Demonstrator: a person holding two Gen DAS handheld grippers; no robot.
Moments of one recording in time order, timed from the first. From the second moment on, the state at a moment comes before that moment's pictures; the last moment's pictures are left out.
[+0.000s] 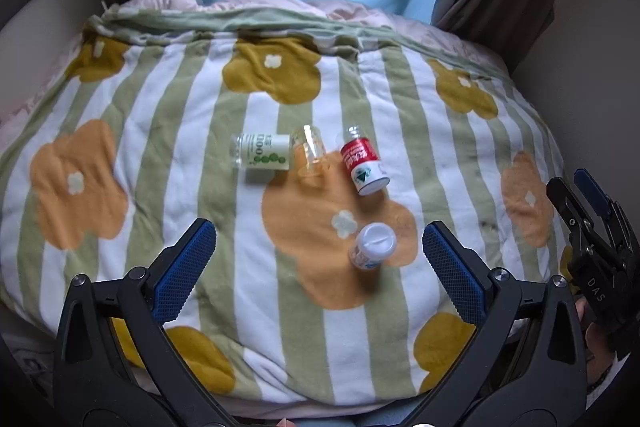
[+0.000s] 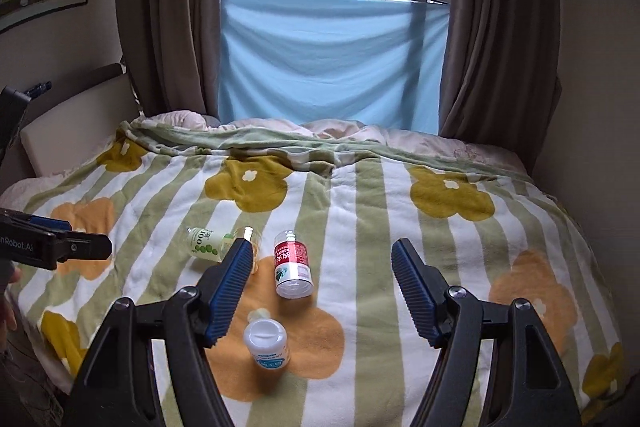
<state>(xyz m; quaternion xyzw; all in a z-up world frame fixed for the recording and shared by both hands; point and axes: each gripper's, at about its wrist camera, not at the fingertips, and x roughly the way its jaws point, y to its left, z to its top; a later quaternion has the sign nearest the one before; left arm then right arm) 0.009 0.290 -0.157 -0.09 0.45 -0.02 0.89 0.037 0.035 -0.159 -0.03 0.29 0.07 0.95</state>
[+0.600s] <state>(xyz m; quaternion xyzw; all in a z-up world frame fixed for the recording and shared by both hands) -0.026 0.261 -0.080 -0.06 0.34 0.00 0.94 0.025 -0.010 -0.066 0.02 0.26 0.01 0.97</state>
